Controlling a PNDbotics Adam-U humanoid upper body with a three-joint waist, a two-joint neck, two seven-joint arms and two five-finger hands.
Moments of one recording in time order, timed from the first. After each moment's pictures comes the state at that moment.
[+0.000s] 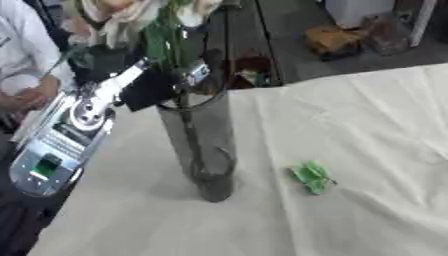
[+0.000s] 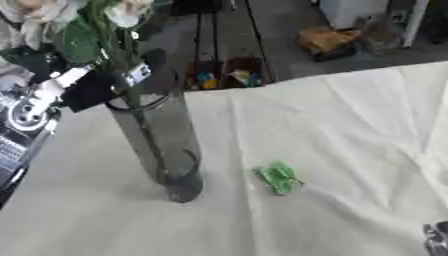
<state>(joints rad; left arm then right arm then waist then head) -0.99 0.48 -0.30 -1.63 -0.37 0.20 -0.34 -0.34 -0.33 -0.05 -1.98 0.32 -0.36 -0.65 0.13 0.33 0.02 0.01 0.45</state>
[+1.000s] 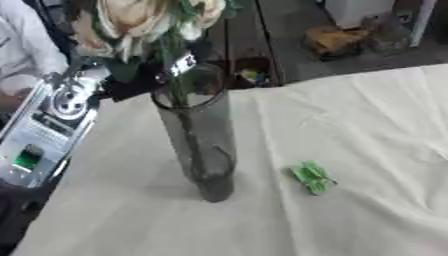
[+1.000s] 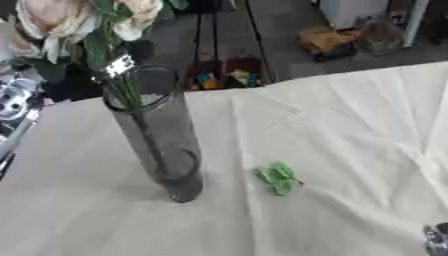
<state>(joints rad) -0.99 0.50 -0.27 -1.65 -0.34 0.20 -0.40 -0.34 -0.33 -0.05 -1.98 0.32 -0.36 -0.65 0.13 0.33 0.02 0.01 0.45</state>
